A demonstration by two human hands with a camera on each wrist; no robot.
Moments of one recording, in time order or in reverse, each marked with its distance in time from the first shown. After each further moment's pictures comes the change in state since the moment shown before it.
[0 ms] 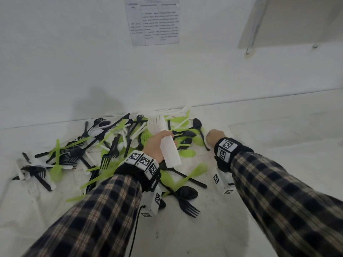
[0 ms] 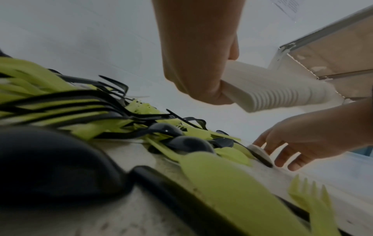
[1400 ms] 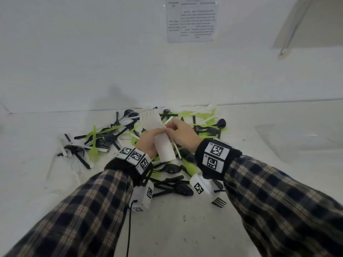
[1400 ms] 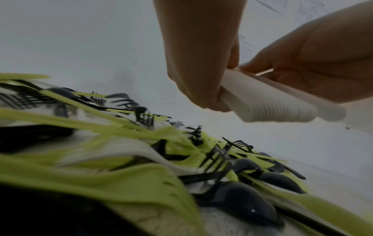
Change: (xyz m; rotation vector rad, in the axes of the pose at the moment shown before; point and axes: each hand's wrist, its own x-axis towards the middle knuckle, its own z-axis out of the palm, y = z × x) left_hand -0.046 0.036 -0.077 0.051 0.127 0.126; right_hand -0.080 -0.155 0.020 0.773 0.021 -0.582
